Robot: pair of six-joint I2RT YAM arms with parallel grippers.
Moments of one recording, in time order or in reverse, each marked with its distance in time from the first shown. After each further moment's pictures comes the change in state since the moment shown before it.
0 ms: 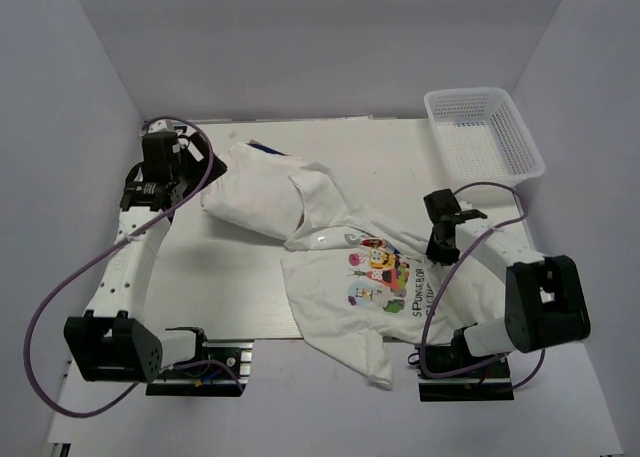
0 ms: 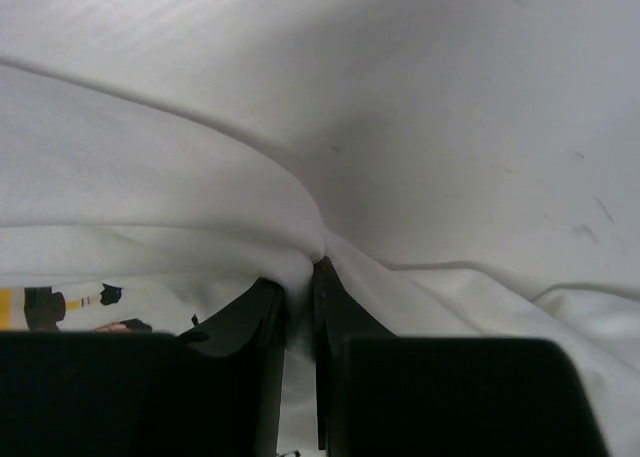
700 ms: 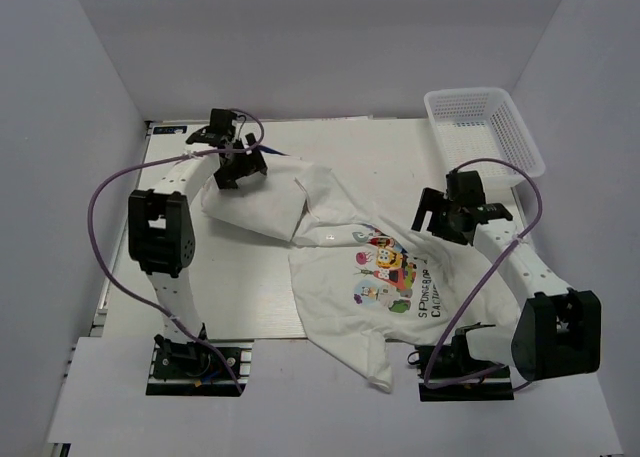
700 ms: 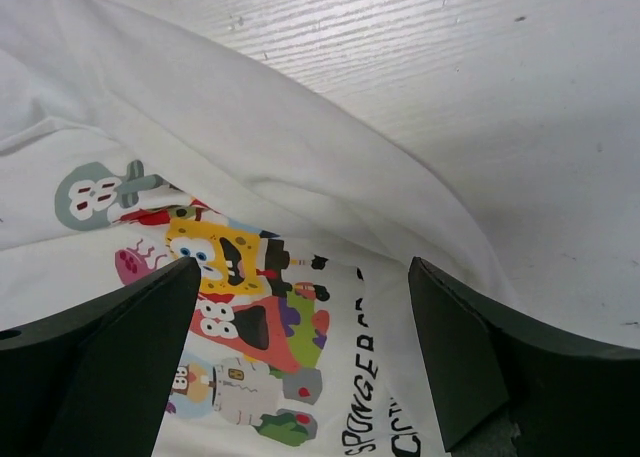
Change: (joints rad) left arm -0.106 0.723 0.399 -0.054 0.096 0.086; right arm -0.109 -0.211 0.091 0.010 -0.274 -0.127
